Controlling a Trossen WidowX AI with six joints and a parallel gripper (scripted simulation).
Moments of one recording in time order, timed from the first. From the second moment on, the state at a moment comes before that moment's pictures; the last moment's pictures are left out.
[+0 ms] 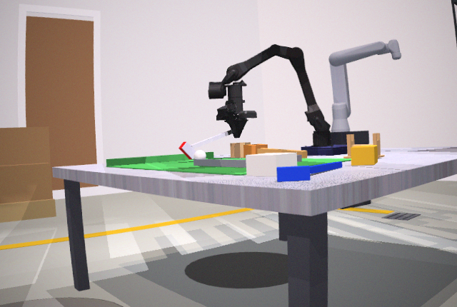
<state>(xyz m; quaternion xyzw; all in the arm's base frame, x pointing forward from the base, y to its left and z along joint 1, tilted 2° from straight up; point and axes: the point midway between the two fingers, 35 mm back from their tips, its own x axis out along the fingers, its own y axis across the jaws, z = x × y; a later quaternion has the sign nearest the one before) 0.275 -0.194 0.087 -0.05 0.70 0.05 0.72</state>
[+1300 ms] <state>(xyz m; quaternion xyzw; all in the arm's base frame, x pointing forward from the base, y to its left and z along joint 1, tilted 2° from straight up) 0.277 -0.207 0.080 -0.04 0.70 0.04 0.71</state>
